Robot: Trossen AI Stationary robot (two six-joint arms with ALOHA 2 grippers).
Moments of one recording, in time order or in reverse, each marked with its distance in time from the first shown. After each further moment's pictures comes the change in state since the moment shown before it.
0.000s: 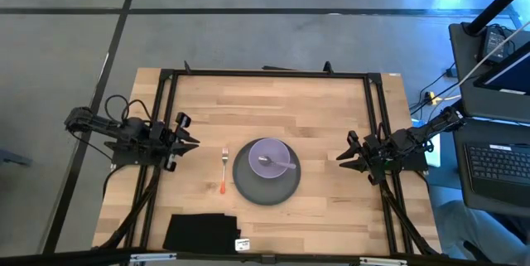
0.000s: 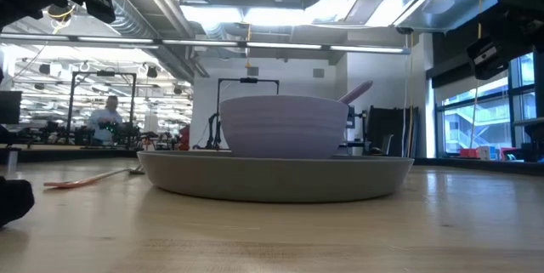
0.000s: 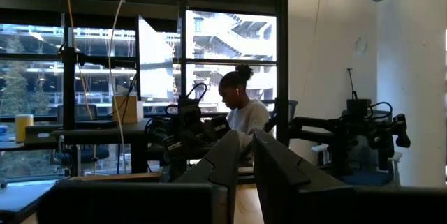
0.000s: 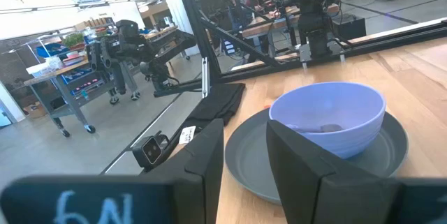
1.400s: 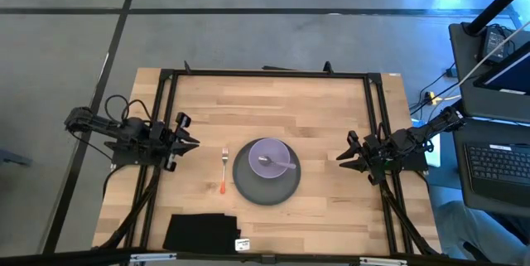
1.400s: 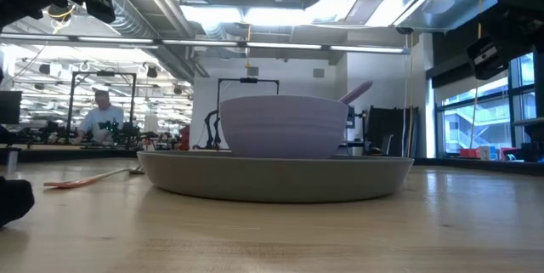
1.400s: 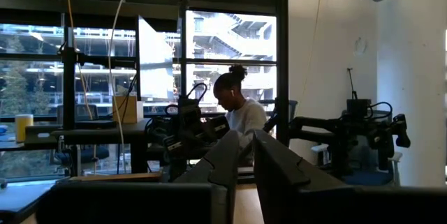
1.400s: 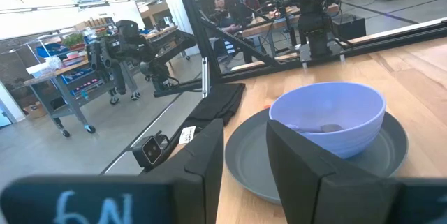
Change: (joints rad) left arm 0.000 0.000 0.000 0.000 0.000 0.000; right arm 0.000 0.000 0.000 0.000 0.000 -0.001
